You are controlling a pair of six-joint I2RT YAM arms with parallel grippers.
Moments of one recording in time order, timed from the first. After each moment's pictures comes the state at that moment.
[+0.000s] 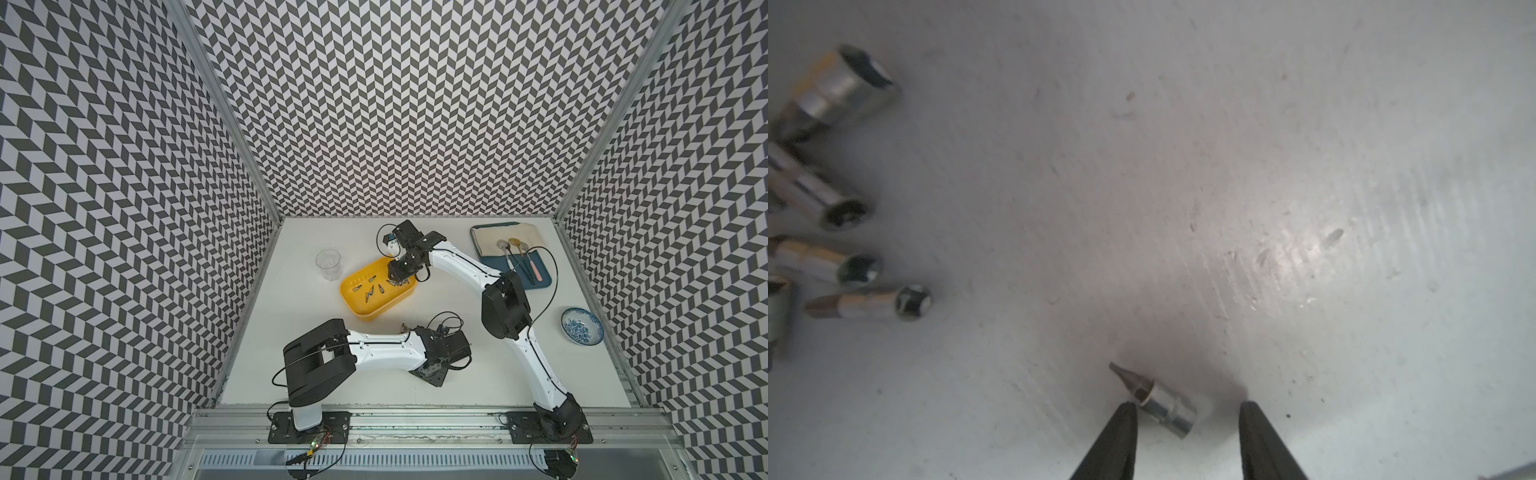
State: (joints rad) left arm -1.23 1.80 1.11 -0.73 -0.12 -0.74; right arm 0.68 2.44 2.24 -0.89 -0.23 0.09
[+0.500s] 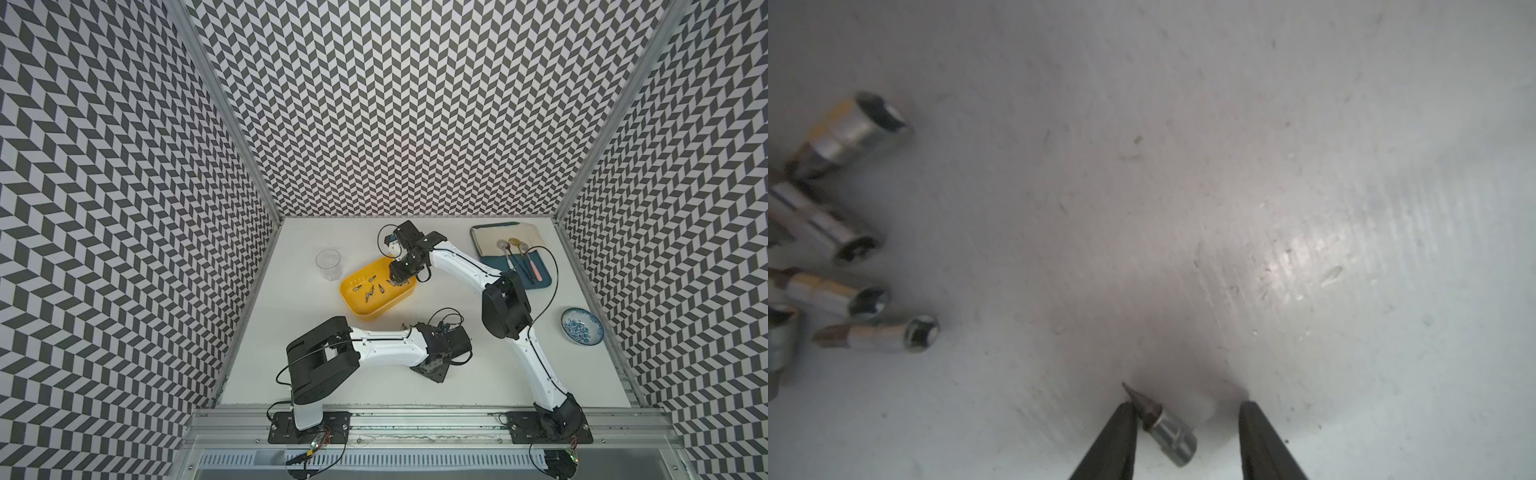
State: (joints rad) left arm -1.21 1.83 1.15 -0.73 -0.12 -0.73; right arm 0.67 2.44 2.23 -0.90 -0.23 0.09
